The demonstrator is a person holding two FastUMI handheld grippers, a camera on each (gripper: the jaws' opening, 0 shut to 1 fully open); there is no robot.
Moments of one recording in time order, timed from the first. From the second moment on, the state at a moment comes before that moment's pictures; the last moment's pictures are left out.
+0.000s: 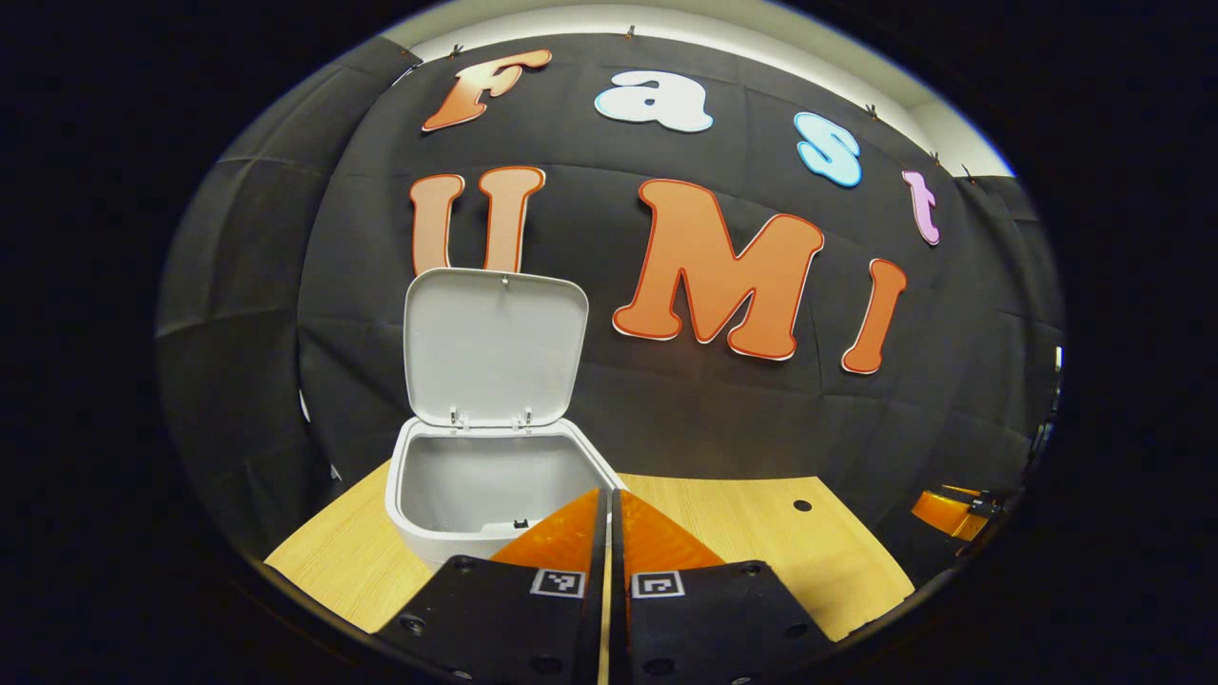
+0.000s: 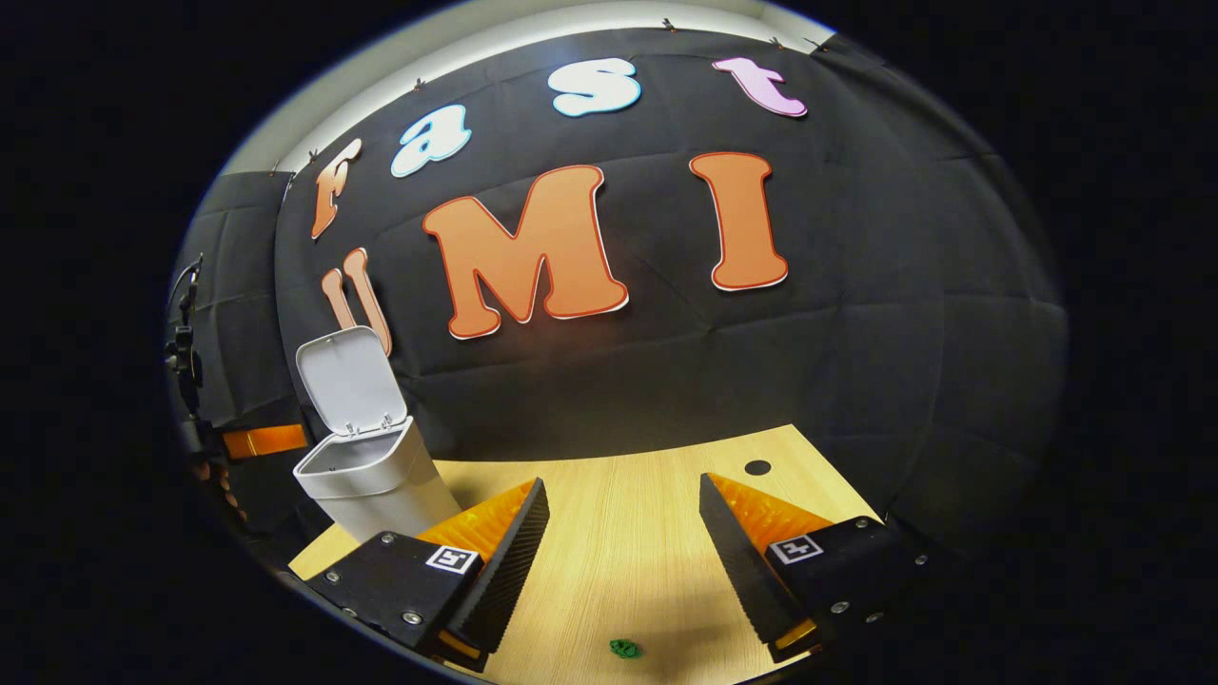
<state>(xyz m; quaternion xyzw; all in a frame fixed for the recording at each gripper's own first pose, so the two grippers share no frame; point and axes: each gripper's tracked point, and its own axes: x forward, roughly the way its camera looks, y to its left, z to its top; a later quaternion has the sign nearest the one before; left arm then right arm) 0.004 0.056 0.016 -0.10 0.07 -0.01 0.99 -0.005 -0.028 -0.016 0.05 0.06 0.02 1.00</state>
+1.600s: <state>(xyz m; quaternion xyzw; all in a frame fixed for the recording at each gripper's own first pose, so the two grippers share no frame) 0.030 0.055 -0.038 -0.04 0.14 -0.09 0.98 -0.030 -0.007 -0.307 0.06 0.38 0.02 0.92</state>
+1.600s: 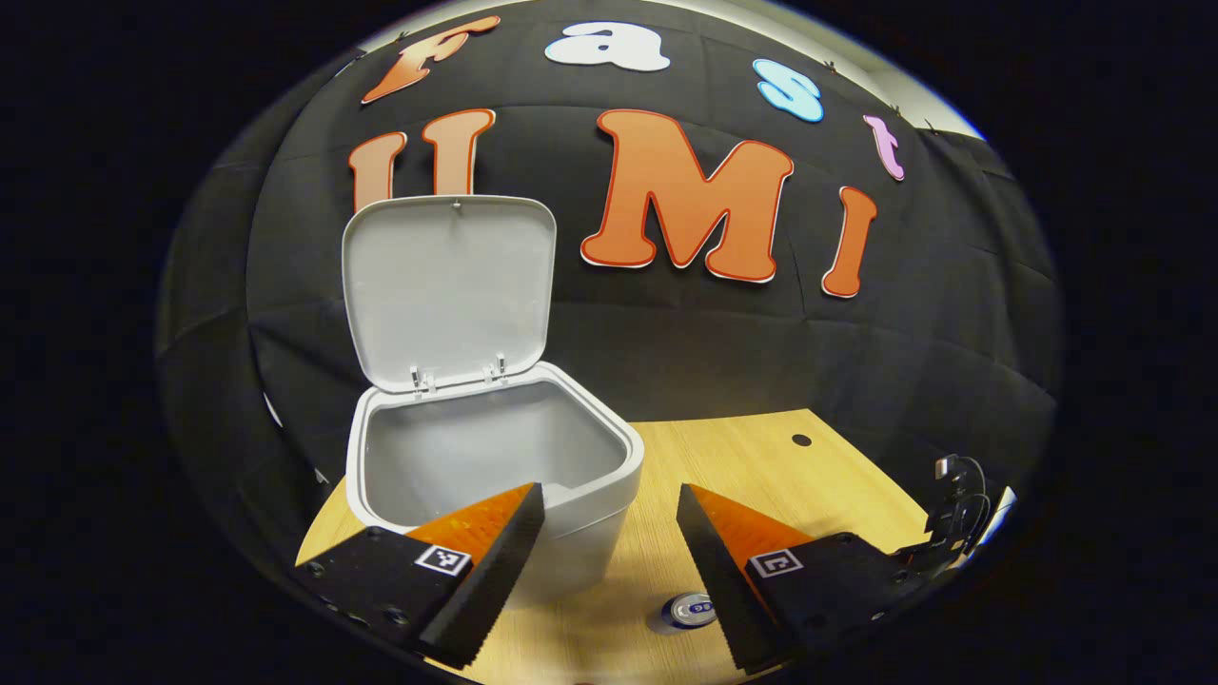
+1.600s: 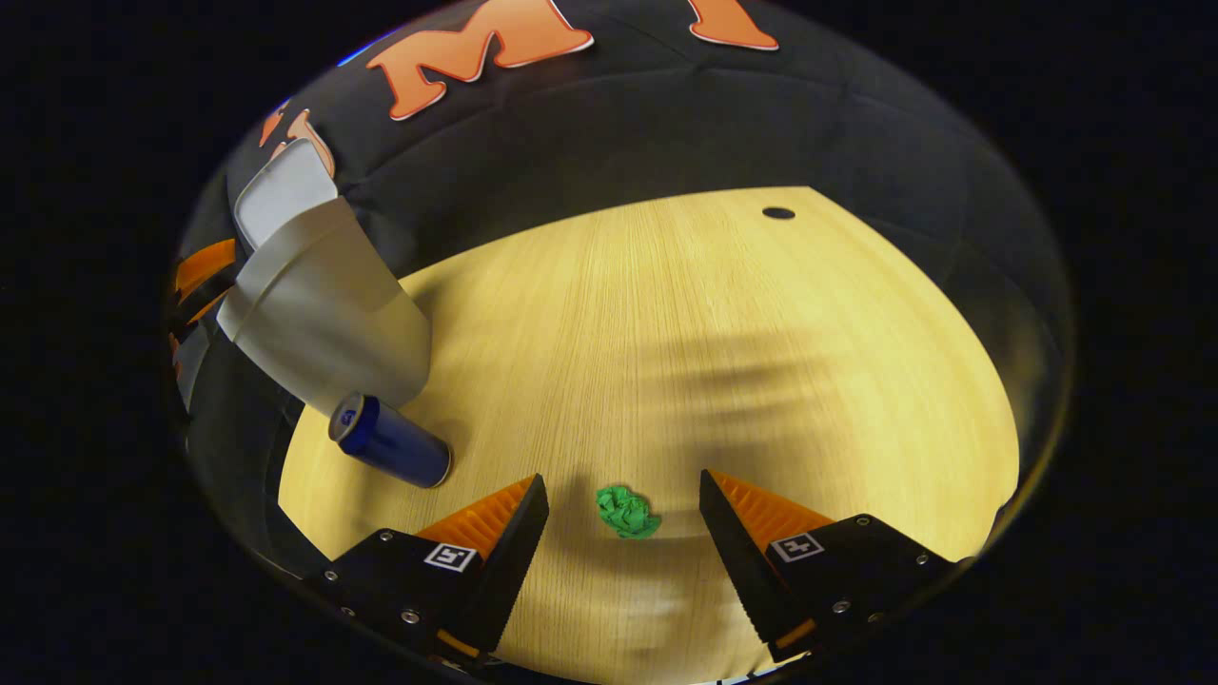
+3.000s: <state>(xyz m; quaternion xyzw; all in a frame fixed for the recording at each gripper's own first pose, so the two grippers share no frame) 0.023 0.064 -0.024 -0.07 0.13 -0.12 0.98 0.024 -0.015 -0.209 0.03 0.37 0.02 0.93</state>
